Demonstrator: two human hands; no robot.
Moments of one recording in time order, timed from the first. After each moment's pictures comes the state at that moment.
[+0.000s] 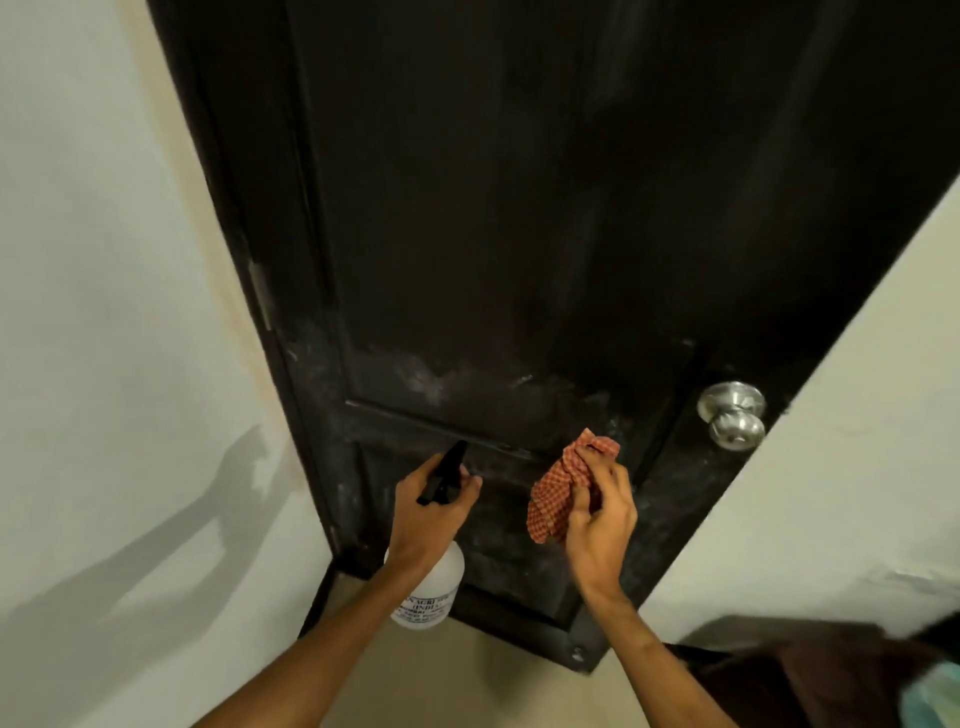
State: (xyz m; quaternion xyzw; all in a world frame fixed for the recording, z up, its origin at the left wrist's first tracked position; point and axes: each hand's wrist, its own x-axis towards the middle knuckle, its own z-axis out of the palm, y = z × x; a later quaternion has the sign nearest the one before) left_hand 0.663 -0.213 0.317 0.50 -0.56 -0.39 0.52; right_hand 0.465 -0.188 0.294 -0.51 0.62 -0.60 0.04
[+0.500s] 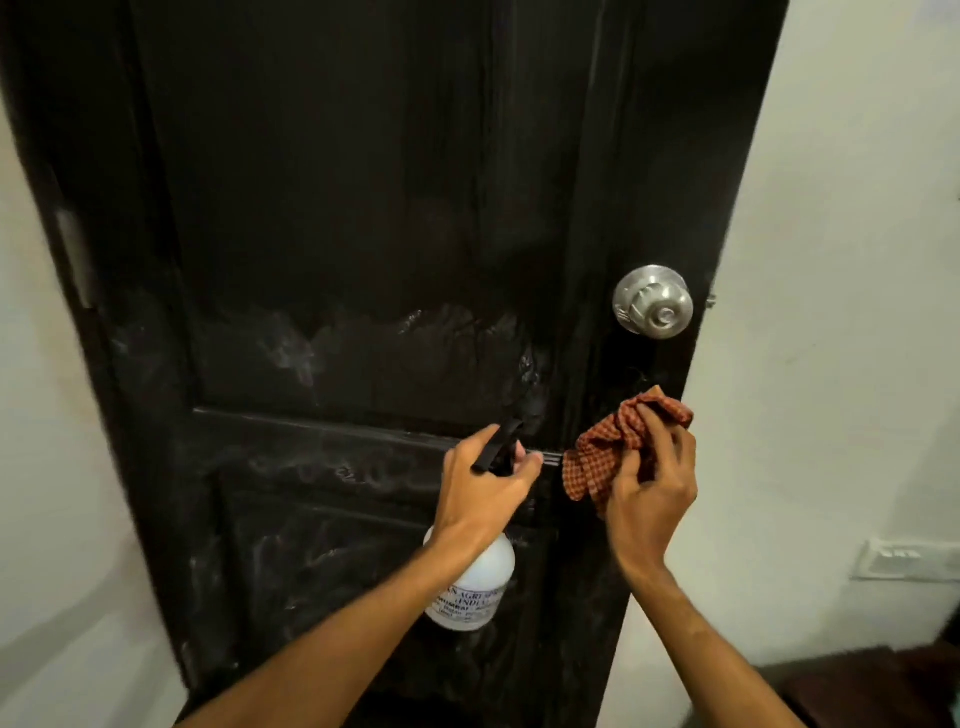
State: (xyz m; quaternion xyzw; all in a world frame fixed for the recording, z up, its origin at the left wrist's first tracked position) left_hand 0.474 -0.224 0.202 0.39 -0.68 -0.34 0.52; right_hand 0.300 -0.198 0.171 -0.42 0.57 -0.69 -0.15
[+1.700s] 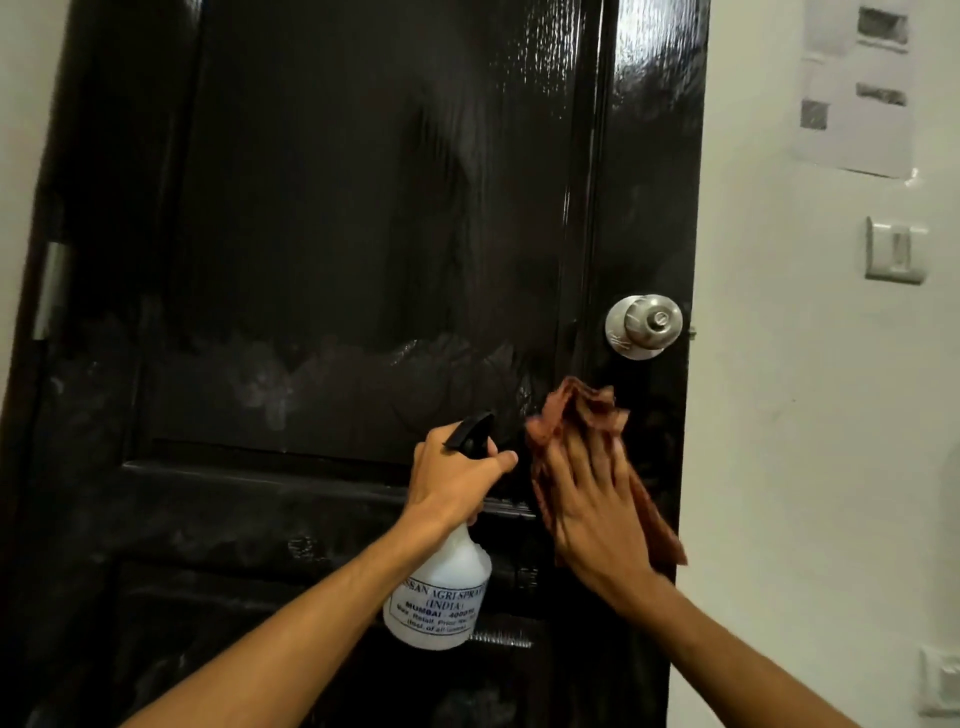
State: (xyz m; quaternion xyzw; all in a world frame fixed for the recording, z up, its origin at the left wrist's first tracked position) left_hand 0.464 -0.301 0.180 0.32 -0.69 -0.32 0.56; right_hand 0.252 -0.296 0.120 -0.59 0.57 -0.26 -0.51
